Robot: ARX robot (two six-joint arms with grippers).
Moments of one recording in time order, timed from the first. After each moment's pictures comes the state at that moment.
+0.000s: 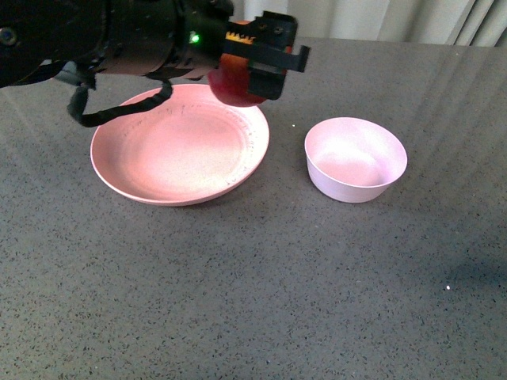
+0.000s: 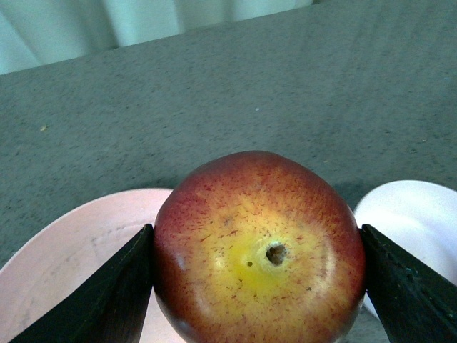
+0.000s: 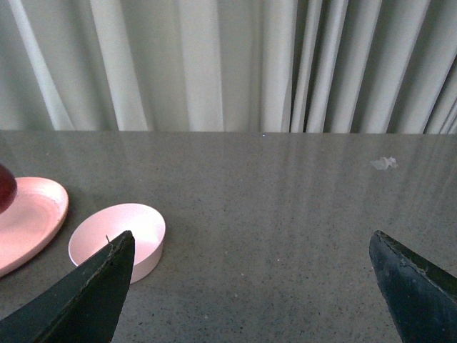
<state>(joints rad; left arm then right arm) -0.50 1.95 1.04 0.51 0.00 0.00 0.00 0.01 0.02 0.00 0.00 0.00</state>
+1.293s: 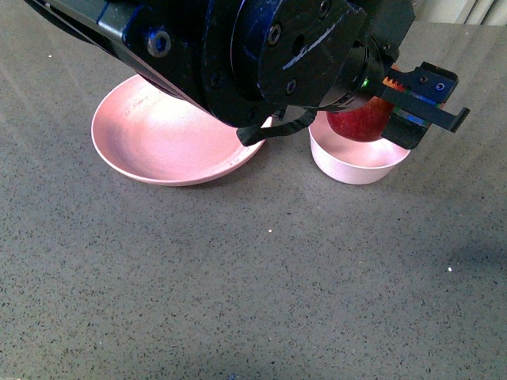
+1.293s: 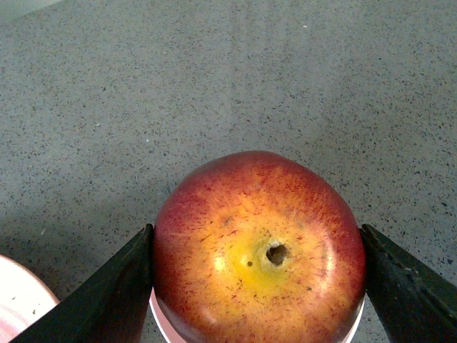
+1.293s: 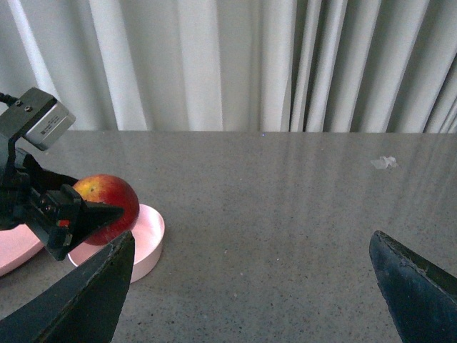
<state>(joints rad) -0.72 2.15 1.24 0.42 0.02 0.02 0.00 0.01 0.02 0.00 0.00 0.00</state>
